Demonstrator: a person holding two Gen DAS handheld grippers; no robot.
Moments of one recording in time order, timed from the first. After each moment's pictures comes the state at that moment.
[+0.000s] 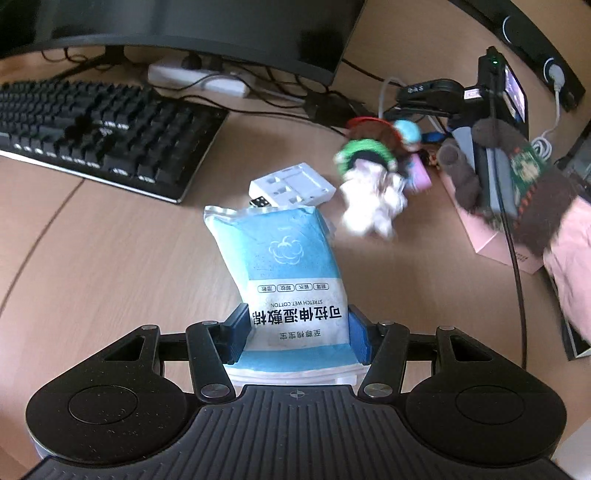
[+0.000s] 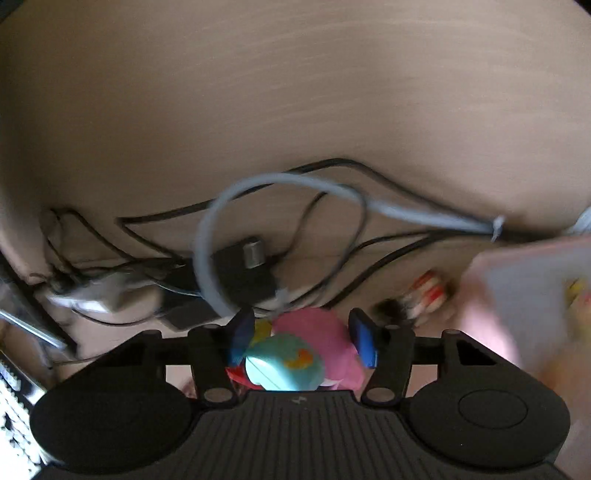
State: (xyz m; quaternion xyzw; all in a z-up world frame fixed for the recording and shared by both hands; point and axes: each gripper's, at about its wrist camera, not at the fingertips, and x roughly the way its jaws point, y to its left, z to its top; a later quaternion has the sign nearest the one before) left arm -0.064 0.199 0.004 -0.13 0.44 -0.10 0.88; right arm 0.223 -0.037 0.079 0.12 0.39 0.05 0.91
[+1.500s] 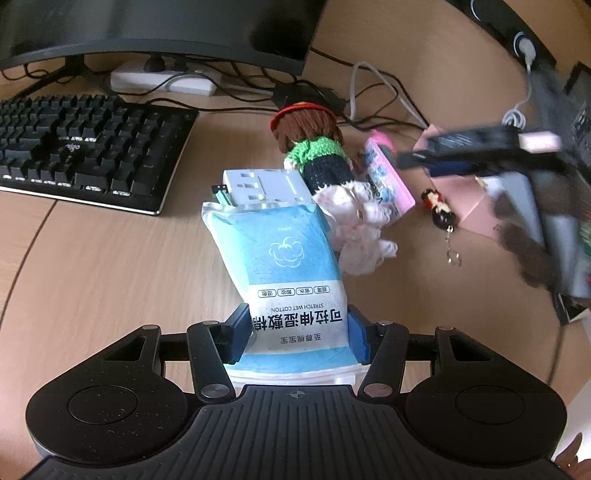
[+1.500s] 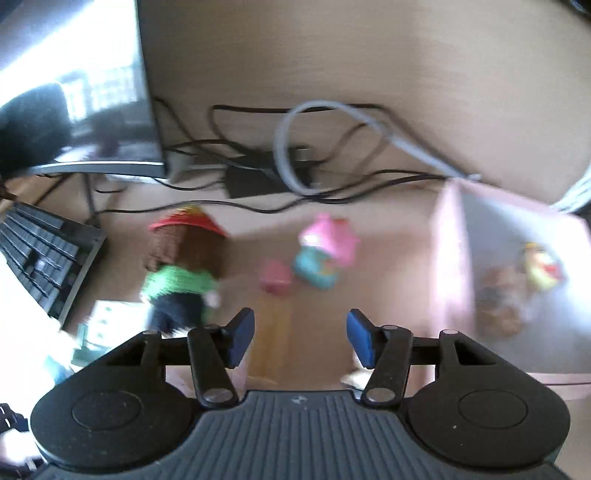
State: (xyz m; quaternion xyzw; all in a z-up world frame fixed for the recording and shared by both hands) left arm -0.059 0.201 0.000 -0.08 0.44 -0.15 0.88; right arm 0.096 -0.028 0.096 0.00 0.43 0.11 0.90
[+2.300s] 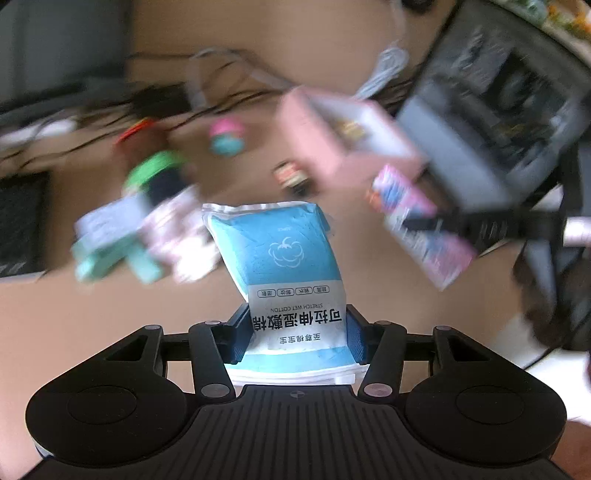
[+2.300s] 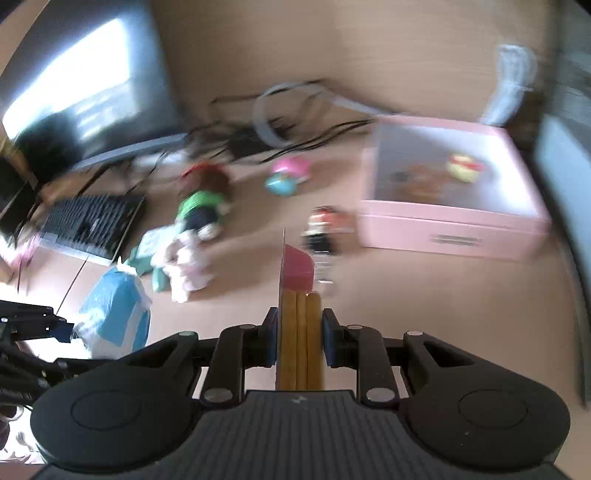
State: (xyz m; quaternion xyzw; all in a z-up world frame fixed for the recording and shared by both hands) left arm -0.067 0.099 0.076 -0.01 0.47 -0.32 0.82; right arm -0.053 -0.115 0.134 0.08 0.44 0.09 0.89
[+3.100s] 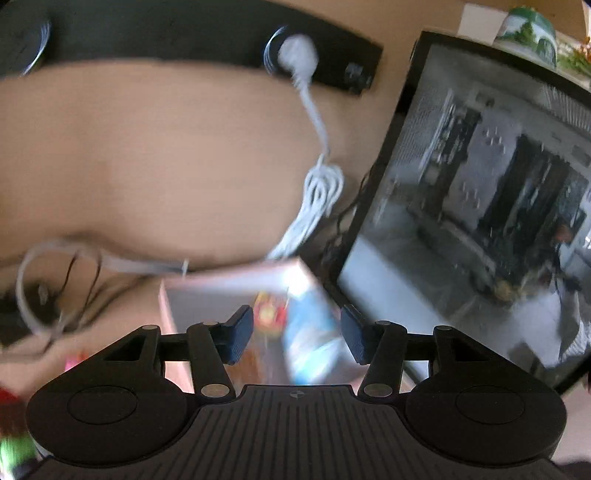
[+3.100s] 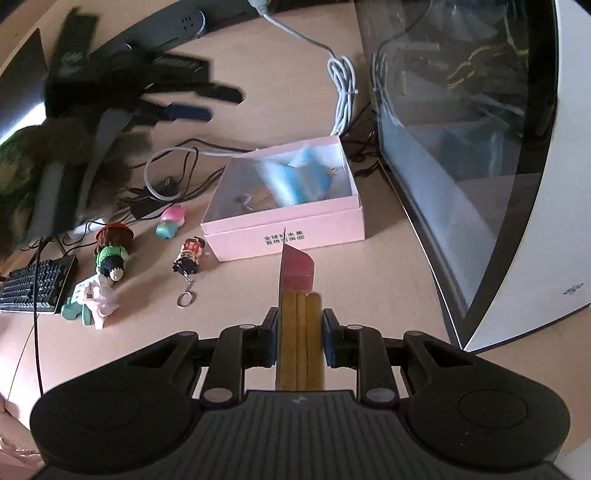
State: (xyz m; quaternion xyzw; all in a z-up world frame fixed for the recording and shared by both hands) left arm 0.065 -0.114 0.105 0.00 0.34 -0.35 0.87; right arm -0.124 -0.232 0.128 0.13 0.38 -0.02 0.92
